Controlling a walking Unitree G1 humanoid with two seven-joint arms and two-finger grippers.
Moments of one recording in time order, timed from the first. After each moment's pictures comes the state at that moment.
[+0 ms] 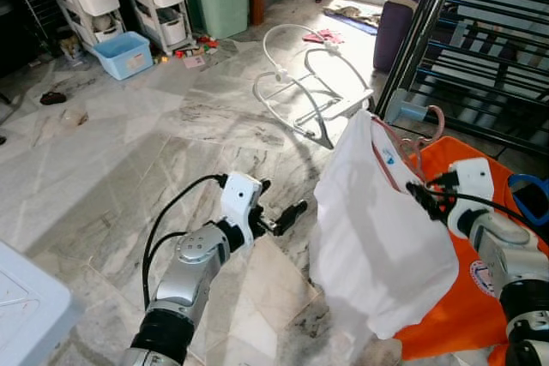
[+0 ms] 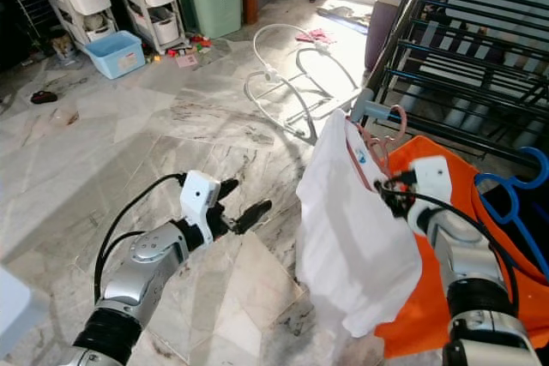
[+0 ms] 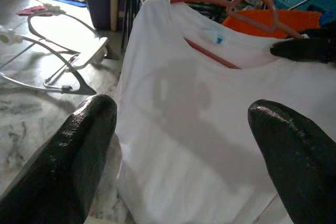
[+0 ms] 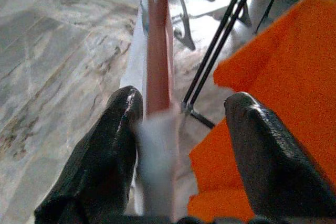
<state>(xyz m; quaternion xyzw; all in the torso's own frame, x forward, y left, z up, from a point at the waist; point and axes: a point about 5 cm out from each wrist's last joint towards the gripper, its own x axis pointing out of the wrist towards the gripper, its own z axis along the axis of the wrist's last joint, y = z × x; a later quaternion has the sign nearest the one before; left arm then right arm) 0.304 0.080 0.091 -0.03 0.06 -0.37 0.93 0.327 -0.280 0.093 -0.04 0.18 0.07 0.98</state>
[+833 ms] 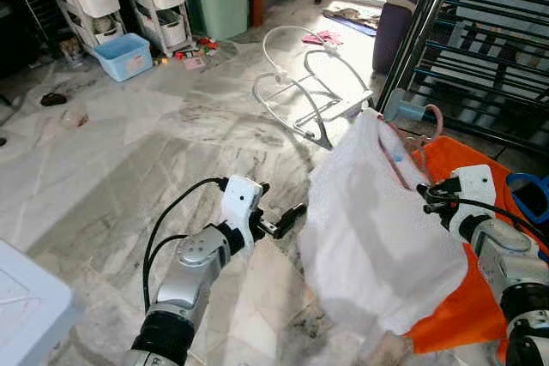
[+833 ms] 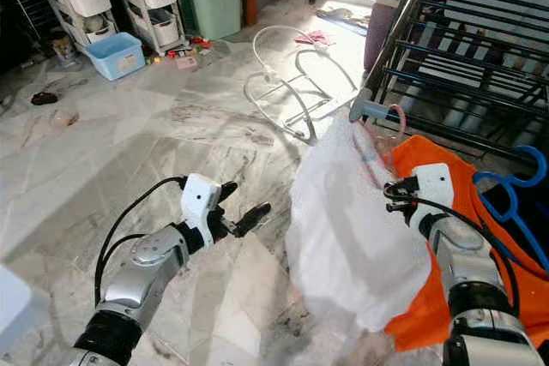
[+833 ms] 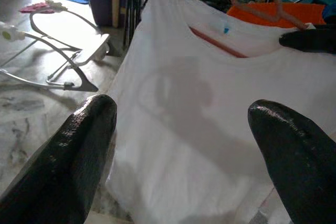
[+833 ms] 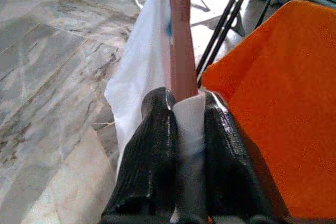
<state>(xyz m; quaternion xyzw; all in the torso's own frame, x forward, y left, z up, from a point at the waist) 0.302 0.077 0.086 -0.03 0.06 -0.37 0.93 0.324 -0.284 0.089 -0.06 0.15 0.06 0.99</state>
